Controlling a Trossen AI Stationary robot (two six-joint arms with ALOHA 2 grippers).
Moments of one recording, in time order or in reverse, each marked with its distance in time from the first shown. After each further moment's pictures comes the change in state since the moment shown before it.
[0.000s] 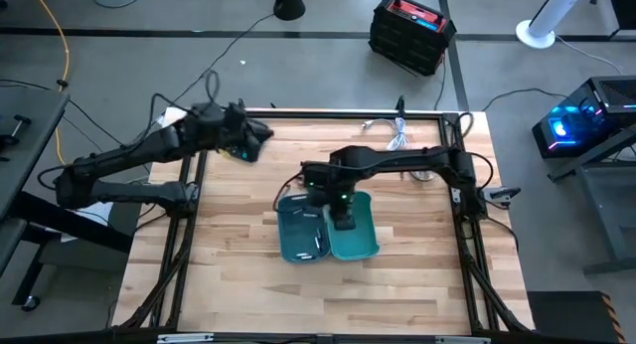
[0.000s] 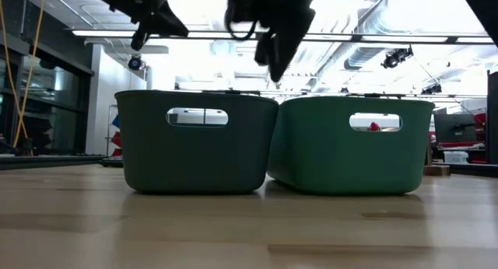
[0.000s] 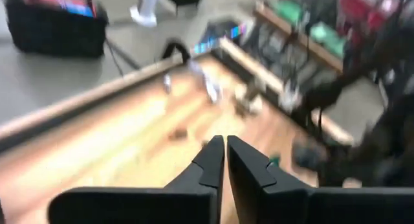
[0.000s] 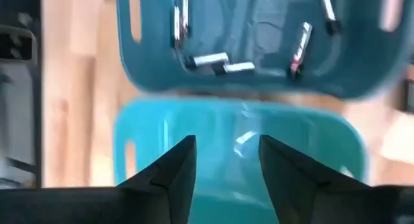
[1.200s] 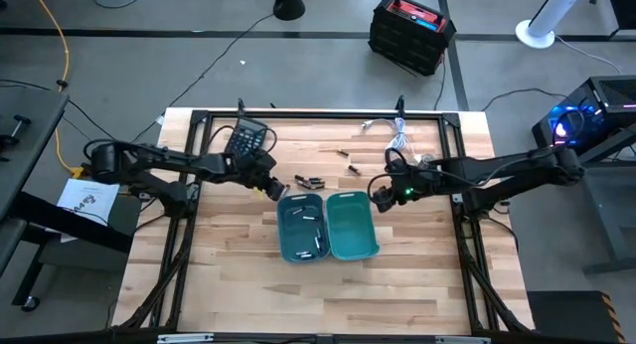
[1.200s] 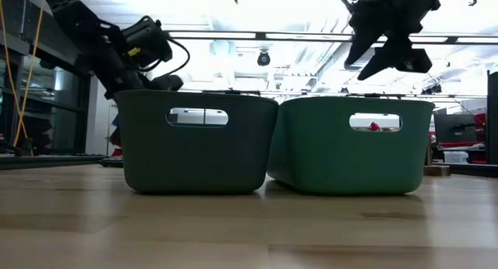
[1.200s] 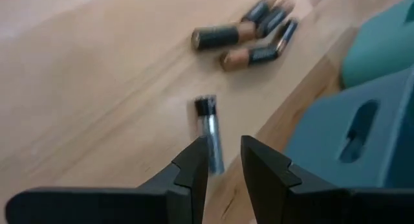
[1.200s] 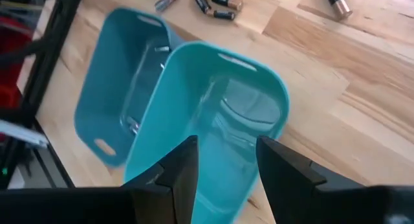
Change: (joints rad) left arm -0.139 0.435 -0.345 0.259 0.068 -0.261; right arm 0.082 -0.928 -1.077 0.673 0.420 1.240
